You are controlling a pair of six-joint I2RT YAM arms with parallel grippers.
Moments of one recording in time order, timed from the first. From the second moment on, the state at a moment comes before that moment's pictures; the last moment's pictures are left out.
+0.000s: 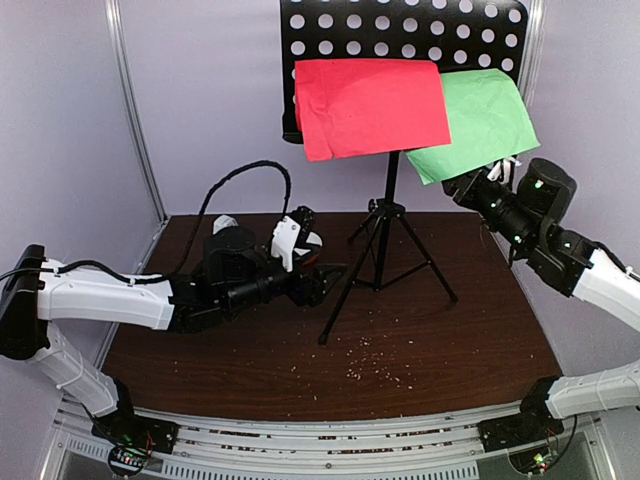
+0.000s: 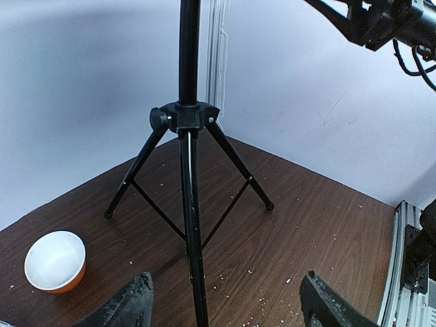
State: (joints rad) left arm -1.05 1.48 0.91 0.44 -0.11 -0.09; right arm 0.65 1.04 0.98 0.16 0.25 0.45
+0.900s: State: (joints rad) left arm -1.05 1.62 1.60 0.16 0.29 0.00; right arm 0.65 1.03 1.32 0.00 0.07 0.47
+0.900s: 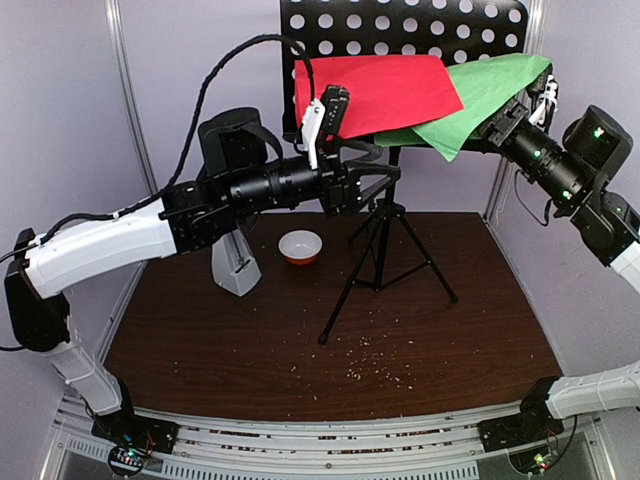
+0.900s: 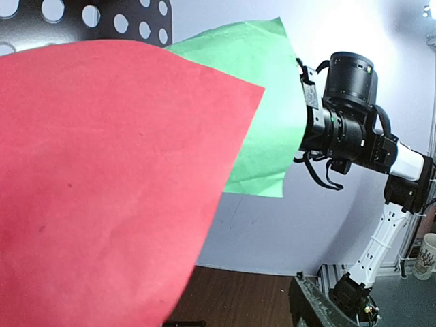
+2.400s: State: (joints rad) left arm -0.98 1.87 2.07 0.17 -0.01 0.53; right arm 0.65 1.25 1.68 -0.18 0.15 0.13
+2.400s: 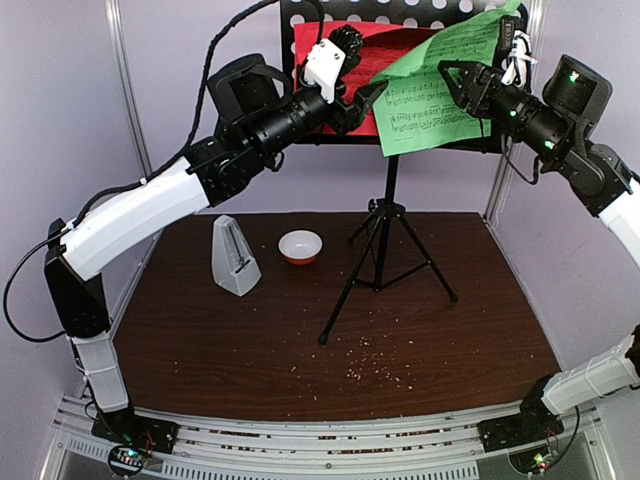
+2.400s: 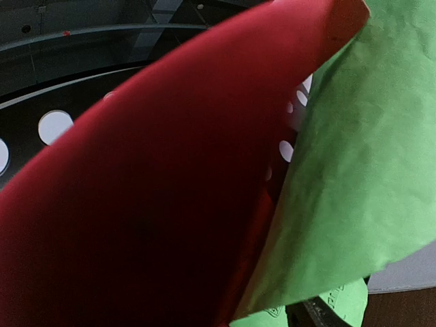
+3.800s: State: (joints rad) left arm -0.98 1.96 2.20 0.26 0.25 0.54; right arm 0.65 1.22 1.58 -0.26 0.41 -0.01
